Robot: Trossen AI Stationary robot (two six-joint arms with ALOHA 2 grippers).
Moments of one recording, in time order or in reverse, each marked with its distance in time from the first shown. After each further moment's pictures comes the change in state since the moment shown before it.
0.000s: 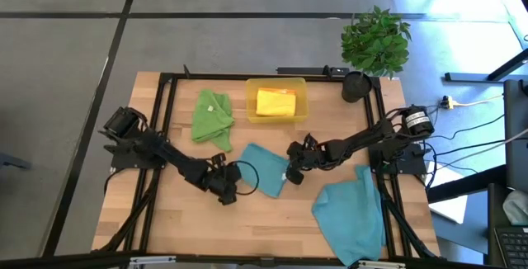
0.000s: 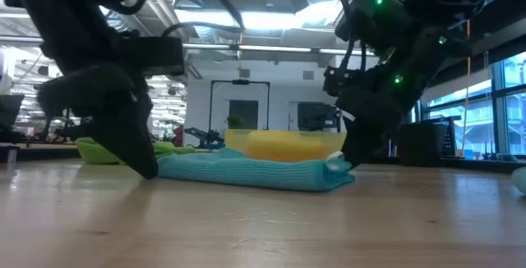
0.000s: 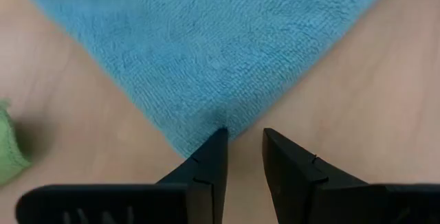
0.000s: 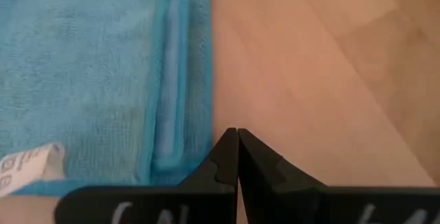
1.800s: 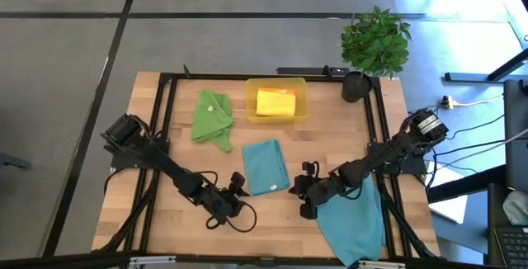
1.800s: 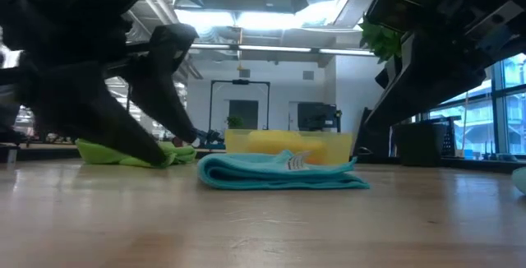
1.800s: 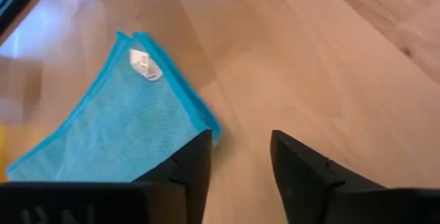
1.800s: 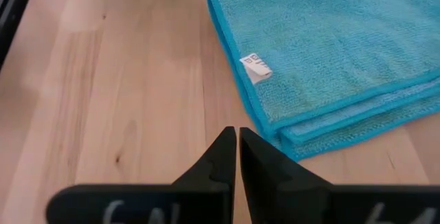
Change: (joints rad) left arm -0.154 0.066 -0.002 0.421 -0.067 0.894; right arm 0.336 -0.087 0.000 0.135 0.018 -0.080
